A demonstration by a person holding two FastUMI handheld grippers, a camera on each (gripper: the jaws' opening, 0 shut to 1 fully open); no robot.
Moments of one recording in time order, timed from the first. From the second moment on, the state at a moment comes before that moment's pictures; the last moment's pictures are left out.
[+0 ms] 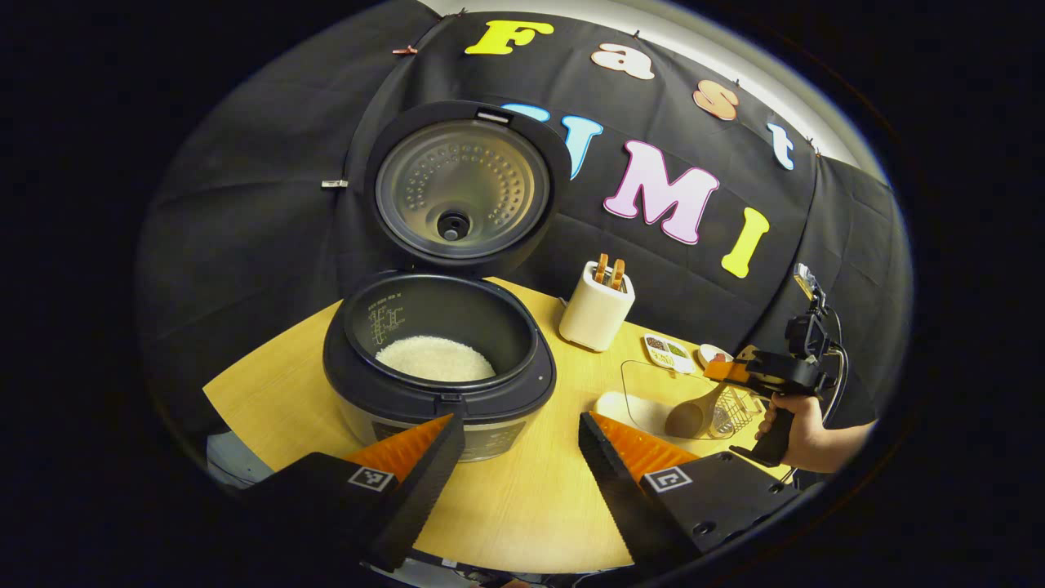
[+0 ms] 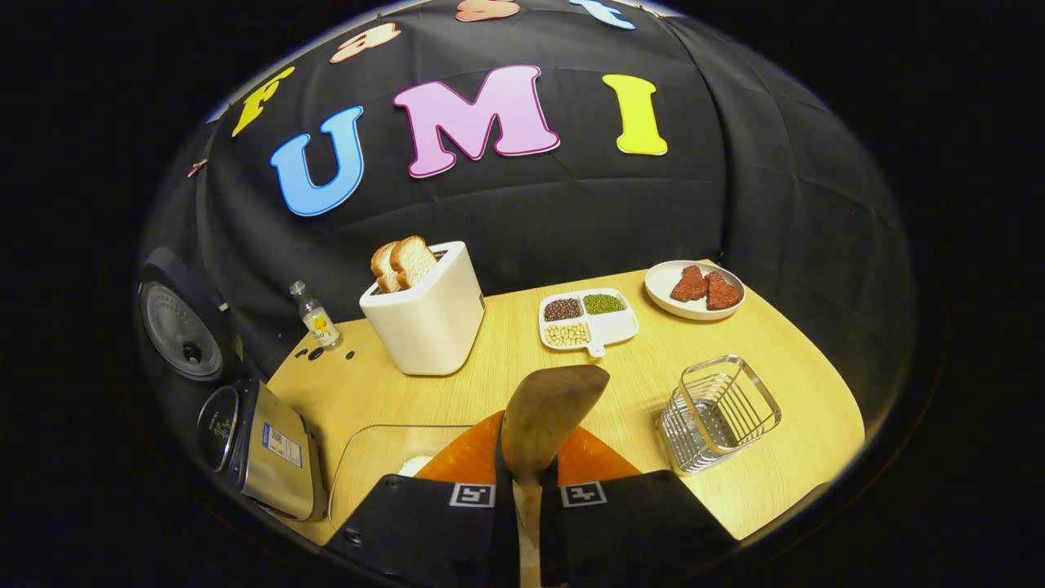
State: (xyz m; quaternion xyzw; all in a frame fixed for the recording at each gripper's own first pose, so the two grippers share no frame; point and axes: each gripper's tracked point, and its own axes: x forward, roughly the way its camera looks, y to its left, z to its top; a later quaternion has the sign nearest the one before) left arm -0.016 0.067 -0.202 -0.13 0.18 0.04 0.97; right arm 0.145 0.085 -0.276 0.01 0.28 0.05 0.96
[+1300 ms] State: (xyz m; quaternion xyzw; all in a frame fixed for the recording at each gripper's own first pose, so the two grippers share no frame) left arm -0.038 0.090 -0.197 -0.16 0.18 0.05 0.97; right arm 0.114 0.171 -0.294 0.21 0.39 0.04 0.90
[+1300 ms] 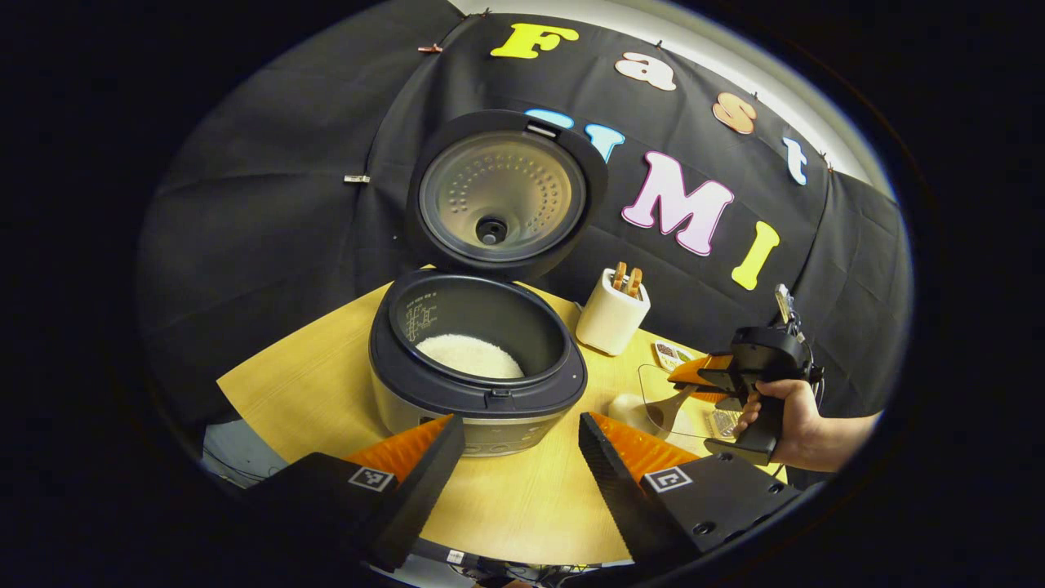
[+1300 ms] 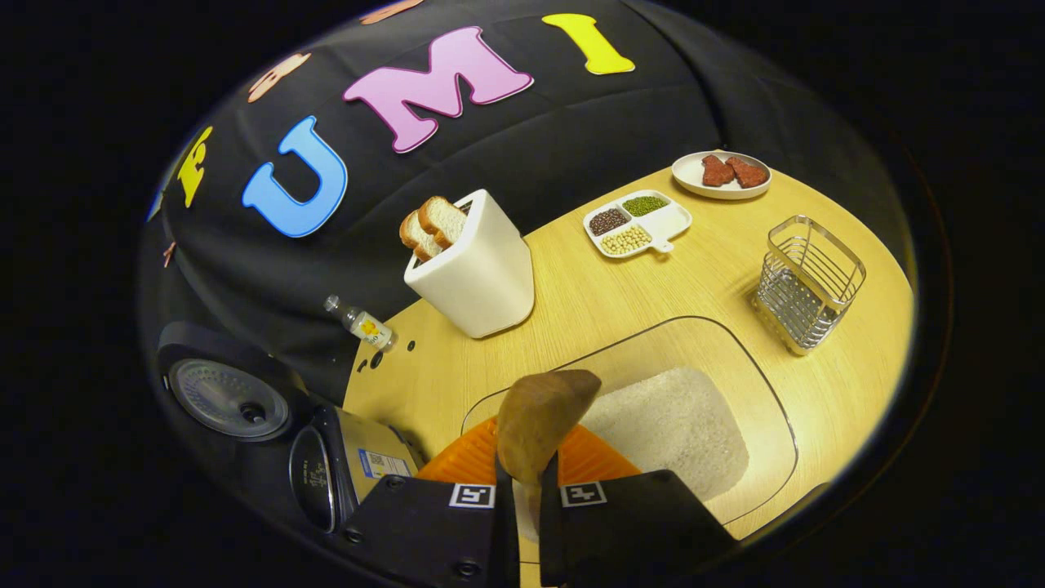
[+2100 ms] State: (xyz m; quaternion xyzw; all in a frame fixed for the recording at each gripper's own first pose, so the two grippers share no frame) left arm -0.039 0.077 -0.173 -0.14 0.16 0.04 0.98; right arm 0.135 0.084 -0.233 0.40 0.35 -0.05 0.84
